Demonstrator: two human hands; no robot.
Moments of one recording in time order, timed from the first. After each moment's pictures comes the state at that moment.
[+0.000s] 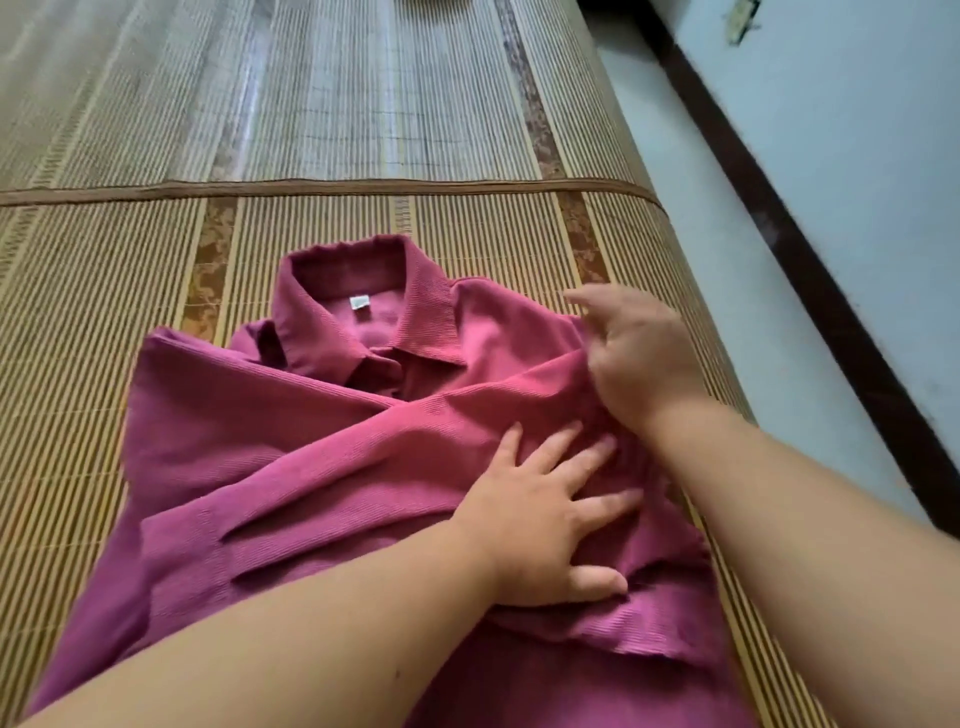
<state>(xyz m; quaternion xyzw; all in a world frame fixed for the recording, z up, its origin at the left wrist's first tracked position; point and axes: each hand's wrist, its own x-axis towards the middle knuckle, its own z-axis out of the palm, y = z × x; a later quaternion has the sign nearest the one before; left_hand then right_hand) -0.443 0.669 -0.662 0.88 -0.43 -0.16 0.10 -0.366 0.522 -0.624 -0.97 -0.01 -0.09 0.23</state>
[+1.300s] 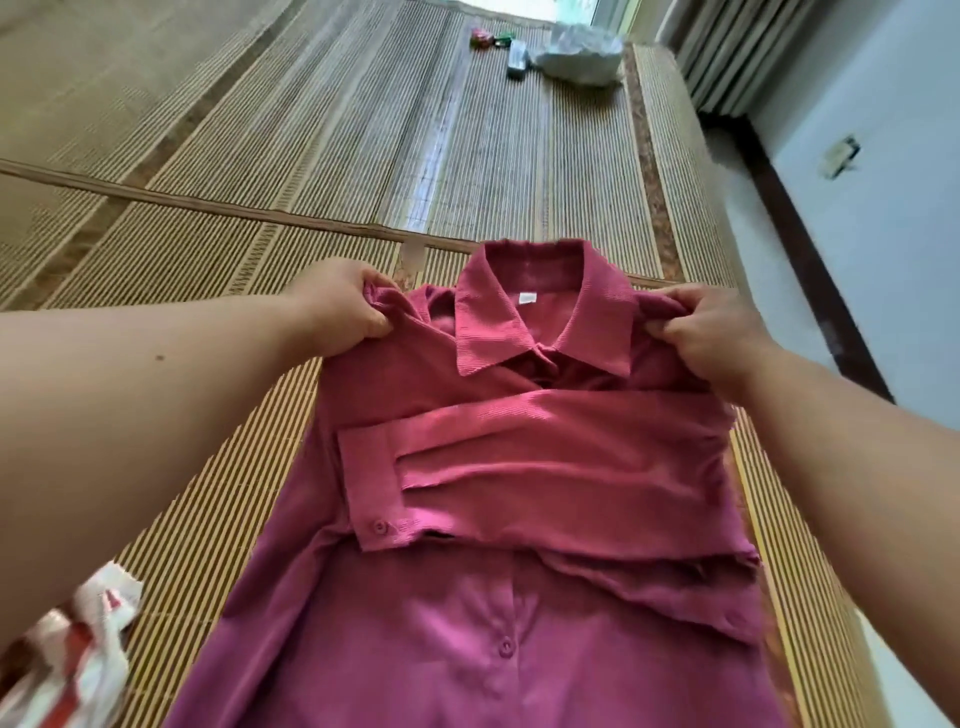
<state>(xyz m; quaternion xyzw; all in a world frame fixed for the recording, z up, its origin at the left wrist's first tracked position) -0.335 0.934 -0.545 0.94 0.07 -0.09 0.33 -0.313 0.605 -0.527 -0.92 0.03 0.03 0.39</state>
